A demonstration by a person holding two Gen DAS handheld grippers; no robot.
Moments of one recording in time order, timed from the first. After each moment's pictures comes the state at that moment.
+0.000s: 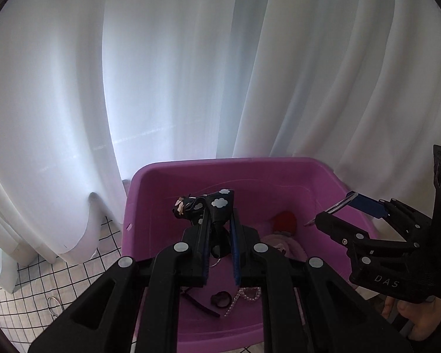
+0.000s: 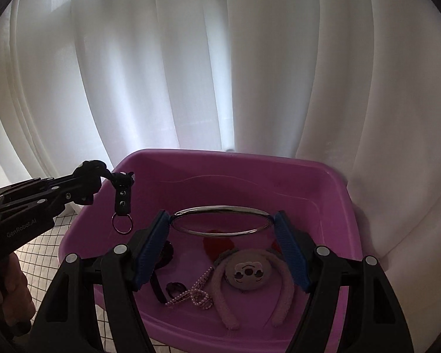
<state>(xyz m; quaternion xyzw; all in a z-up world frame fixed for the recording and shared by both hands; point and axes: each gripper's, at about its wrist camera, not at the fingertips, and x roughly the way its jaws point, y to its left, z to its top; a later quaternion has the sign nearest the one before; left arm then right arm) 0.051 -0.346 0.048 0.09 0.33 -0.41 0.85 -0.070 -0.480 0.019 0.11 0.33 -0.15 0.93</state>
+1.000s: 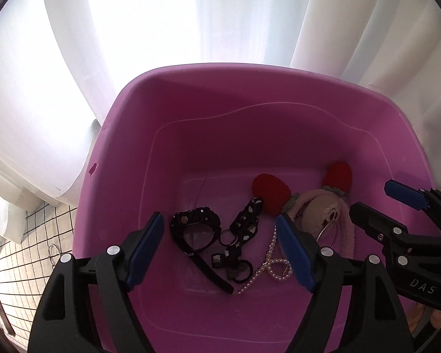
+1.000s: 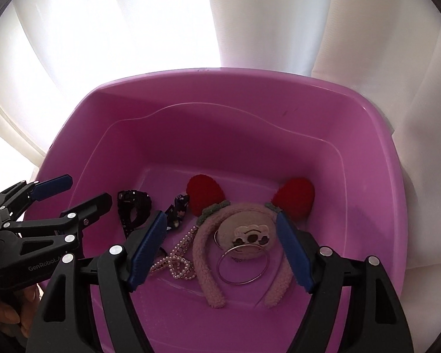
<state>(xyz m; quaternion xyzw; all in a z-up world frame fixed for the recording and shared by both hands) 0.084 -0.405 -0.037 0.15 0.49 -0.28 0.81 -0.023 -0.525 -0.042 0.15 0.48 -0.11 0.86</state>
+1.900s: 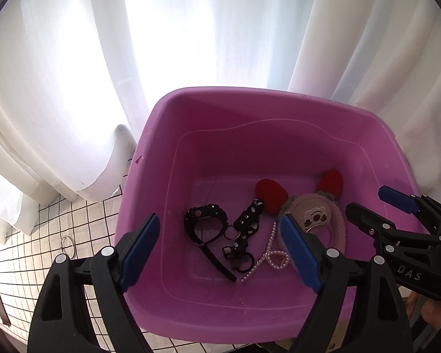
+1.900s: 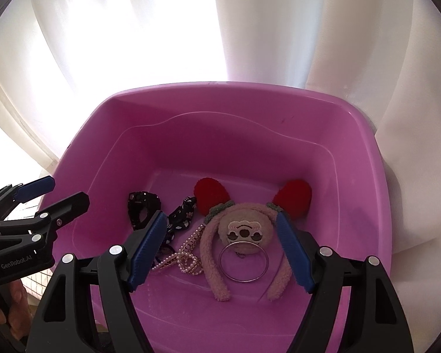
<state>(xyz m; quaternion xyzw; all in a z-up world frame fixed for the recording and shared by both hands) 0.061 -0.364 0.007 0.13 0.45 -0.27 0.84 -0.043 -0.514 -0.024 0.15 0.45 -0.11 0.87</state>
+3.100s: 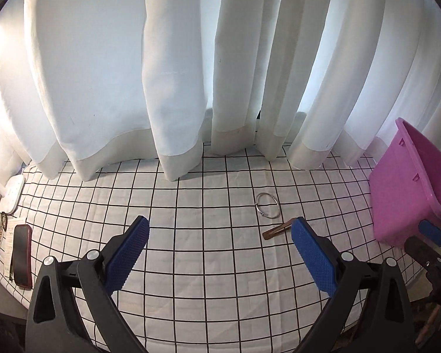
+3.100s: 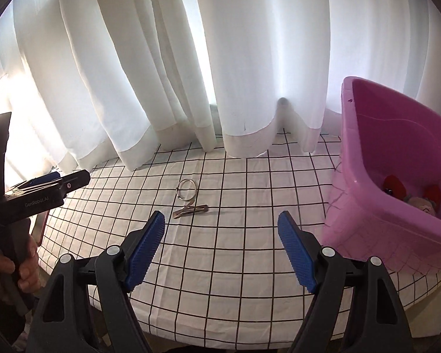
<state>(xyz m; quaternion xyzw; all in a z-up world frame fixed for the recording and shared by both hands) 0.116 0.034 -0.026 0.04 0.43 -0.12 0.90 0.000 -0.192 -0.057 0.10 0.41 0.01 0.91</state>
